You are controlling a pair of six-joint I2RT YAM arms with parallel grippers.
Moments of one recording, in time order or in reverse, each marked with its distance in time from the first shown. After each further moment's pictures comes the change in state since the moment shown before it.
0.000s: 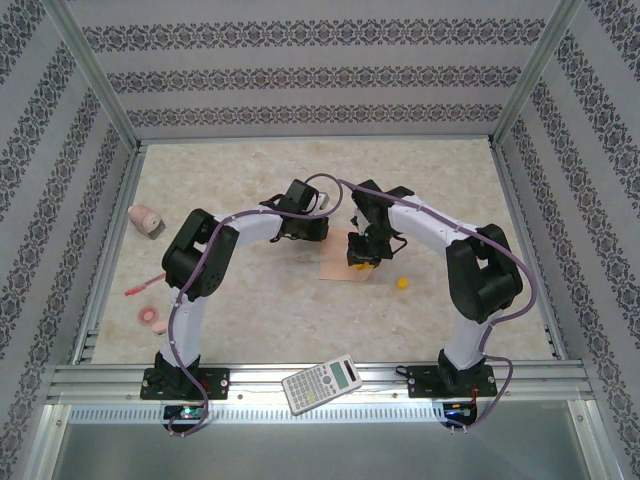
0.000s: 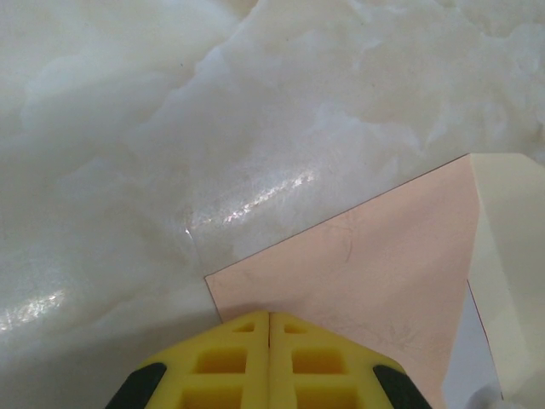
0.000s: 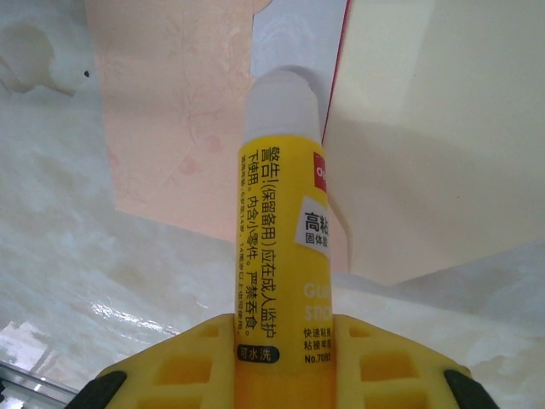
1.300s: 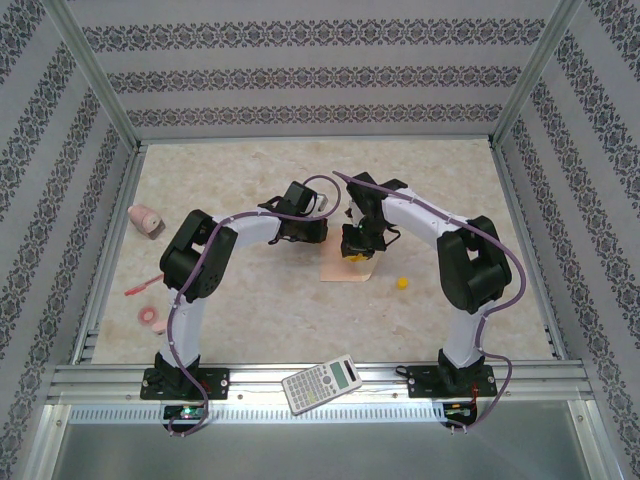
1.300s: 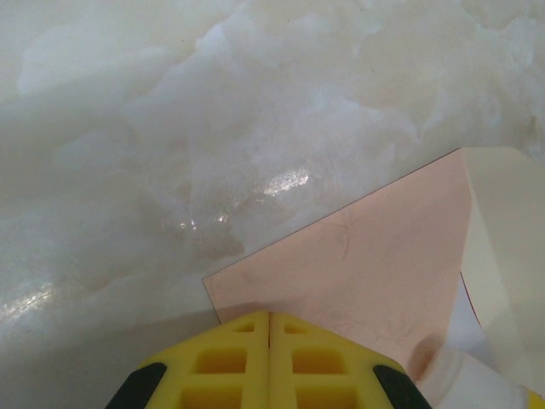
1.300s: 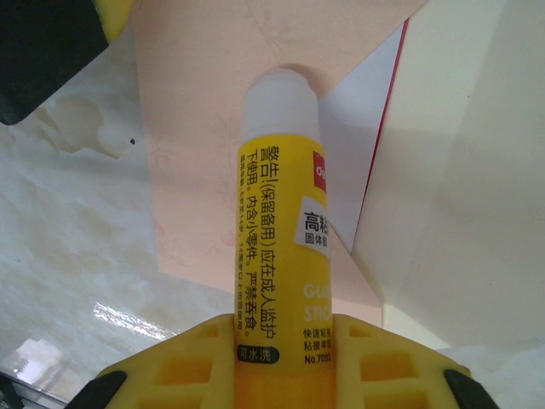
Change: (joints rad) left arm 0.000 -0.017 -0.038 0.024 0.014 -0.026; right arm -0.008 0.083 0.097 0.015 -0.010 -0.003
